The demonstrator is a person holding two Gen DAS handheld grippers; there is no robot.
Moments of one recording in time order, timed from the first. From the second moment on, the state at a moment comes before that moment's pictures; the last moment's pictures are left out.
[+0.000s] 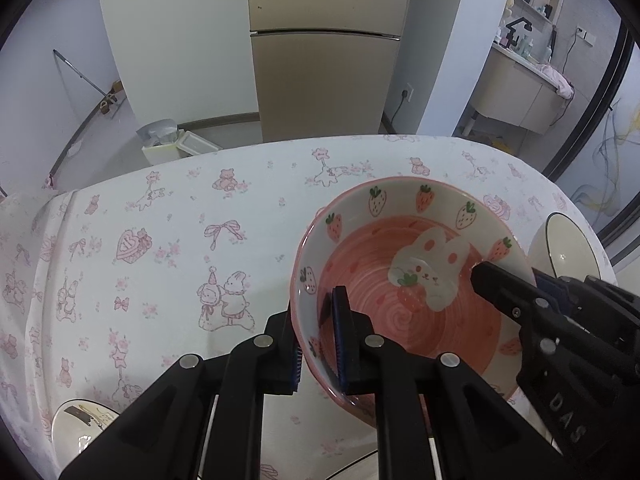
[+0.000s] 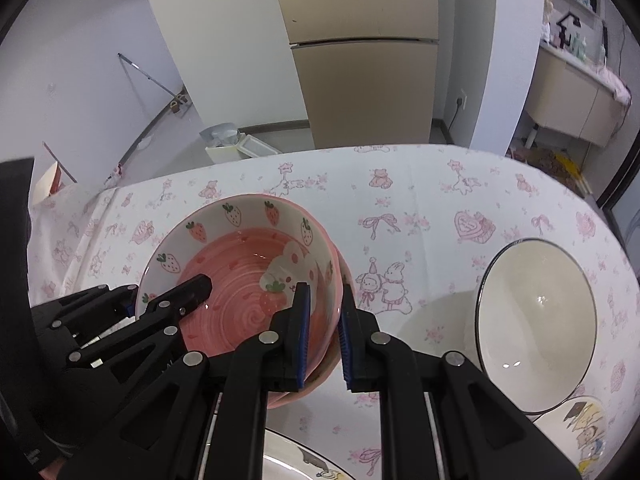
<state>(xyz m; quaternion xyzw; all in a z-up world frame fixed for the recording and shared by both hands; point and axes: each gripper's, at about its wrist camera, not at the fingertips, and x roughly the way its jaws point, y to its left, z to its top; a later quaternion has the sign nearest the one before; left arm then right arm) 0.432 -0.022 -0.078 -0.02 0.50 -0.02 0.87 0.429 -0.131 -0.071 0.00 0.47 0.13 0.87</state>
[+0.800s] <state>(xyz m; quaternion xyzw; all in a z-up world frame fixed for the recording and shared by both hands) 0.433 -0.021 -0.082 -0.02 0.50 -0.03 0.87 0.426 -0.138 -0.077 -0.04 0.40 0.16 0.90</state>
